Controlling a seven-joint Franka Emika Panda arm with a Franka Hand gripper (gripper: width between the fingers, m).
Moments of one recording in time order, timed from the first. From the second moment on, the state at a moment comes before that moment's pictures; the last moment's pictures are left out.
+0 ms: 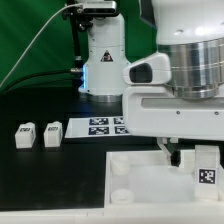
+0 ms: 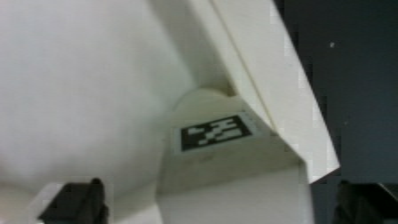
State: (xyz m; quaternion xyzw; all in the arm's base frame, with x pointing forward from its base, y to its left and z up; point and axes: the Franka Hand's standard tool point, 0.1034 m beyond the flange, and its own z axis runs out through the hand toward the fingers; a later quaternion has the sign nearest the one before) arm 0.628 0.110 0.071 -0.98 0.20 -0.01 0.06
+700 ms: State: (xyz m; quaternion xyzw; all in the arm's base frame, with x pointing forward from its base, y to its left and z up) arm 0.630 0.113 0.070 -0.96 0.27 -0.02 0.06
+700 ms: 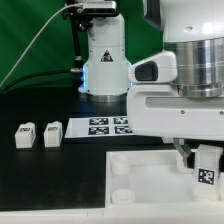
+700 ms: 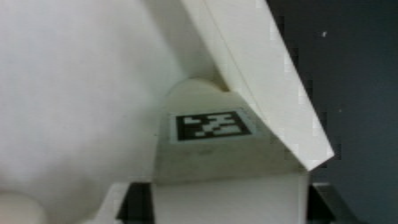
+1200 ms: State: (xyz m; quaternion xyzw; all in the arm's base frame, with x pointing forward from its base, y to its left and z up) arm 0.628 0.108 0.069 -0.78 0.62 0.01 0.08
